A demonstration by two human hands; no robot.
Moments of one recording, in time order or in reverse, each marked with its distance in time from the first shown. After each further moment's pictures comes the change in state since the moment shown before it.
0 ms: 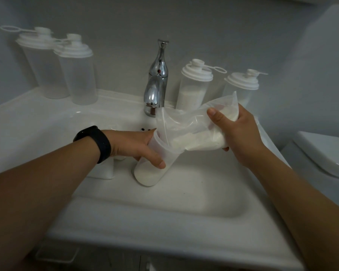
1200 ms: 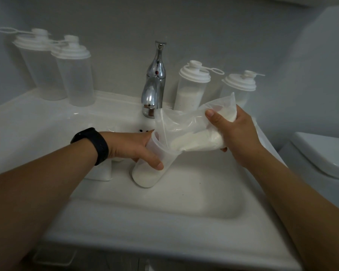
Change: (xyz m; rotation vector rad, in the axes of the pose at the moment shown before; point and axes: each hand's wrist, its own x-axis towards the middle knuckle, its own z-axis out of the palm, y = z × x) left_hand 0.003 -0.003 -0.001 -0.004 0.005 0.023; right_hand 0.001 0.000 -0.002 0.021 -0.008 0.007
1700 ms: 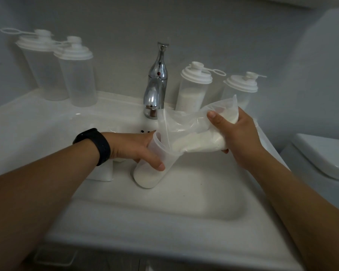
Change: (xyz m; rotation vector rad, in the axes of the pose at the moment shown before) left_hand -0.001 0.002 0.001 -0.017 -0.006 0.024; right_hand 0.002 0.005 0.000 0.030 0.010 0.014
